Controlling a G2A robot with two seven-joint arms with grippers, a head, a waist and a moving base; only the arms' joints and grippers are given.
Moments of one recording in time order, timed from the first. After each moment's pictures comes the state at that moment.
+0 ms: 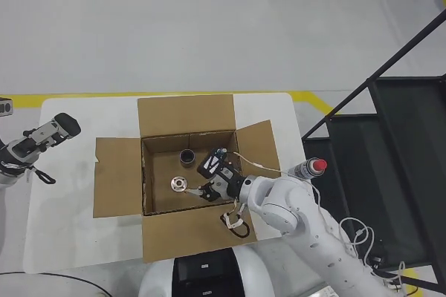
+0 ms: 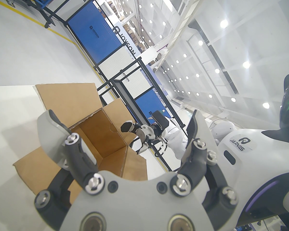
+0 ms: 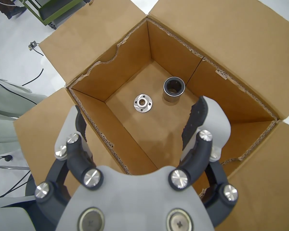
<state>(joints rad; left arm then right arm) 1.17 -0.89 -1.62 -1.36 -0.63 -0.66 -1.16 -1.36 -1.22 1.05 -1.97 -1.05 -0.27 0.70</state>
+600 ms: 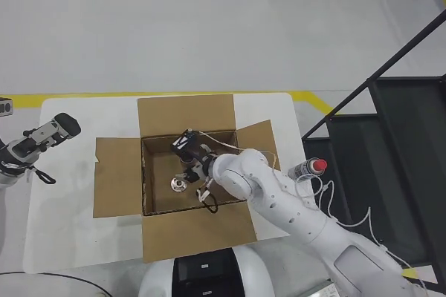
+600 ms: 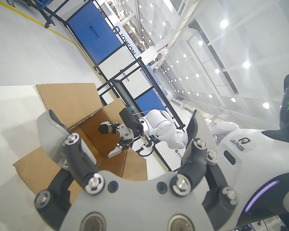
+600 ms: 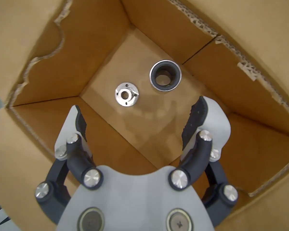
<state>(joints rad) 1.17 -0.89 -1.62 -1.36 -0.63 -0.66 -1.16 -0.91 -1.34 0.74 -1.56 -1.01 0.05 0.94</state>
